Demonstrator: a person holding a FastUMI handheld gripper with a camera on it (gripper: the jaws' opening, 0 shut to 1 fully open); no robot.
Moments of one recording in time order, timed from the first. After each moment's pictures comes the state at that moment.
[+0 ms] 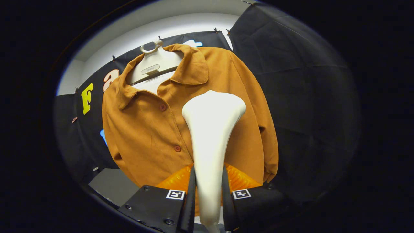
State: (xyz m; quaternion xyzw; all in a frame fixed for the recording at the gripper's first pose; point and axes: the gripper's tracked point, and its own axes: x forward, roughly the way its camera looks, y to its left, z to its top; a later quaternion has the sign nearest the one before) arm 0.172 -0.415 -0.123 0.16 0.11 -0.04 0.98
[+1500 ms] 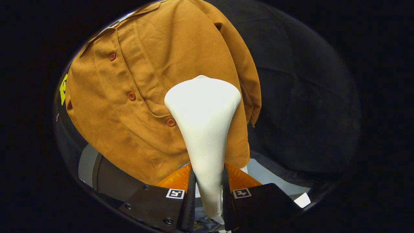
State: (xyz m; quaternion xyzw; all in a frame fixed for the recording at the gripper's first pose) arm 0.125 -0.421 -0.332 0.20 0.32 -0.12 0.92
